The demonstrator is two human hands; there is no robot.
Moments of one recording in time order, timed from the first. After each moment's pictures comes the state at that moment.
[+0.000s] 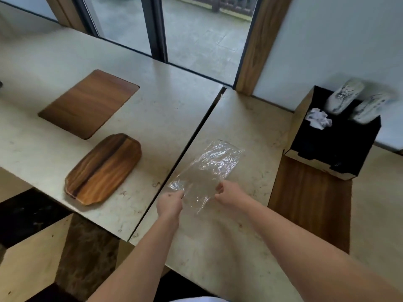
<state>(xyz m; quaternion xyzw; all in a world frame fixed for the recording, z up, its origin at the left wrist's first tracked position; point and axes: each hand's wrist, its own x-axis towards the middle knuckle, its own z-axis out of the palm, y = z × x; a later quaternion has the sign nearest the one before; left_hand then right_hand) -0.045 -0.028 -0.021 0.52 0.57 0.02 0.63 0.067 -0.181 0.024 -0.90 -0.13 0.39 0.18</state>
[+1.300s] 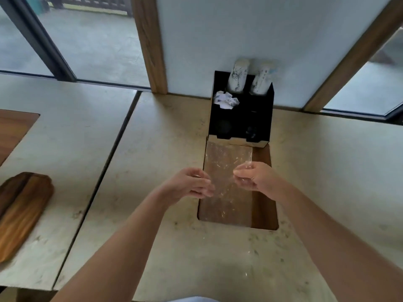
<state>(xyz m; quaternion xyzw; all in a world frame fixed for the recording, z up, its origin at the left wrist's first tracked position) 0.076 -0.214 0.069 0.66 0.05 -0.33 0.67 0.110 -0.478 0.087 -0.76 0.11 0.31 0.56</state>
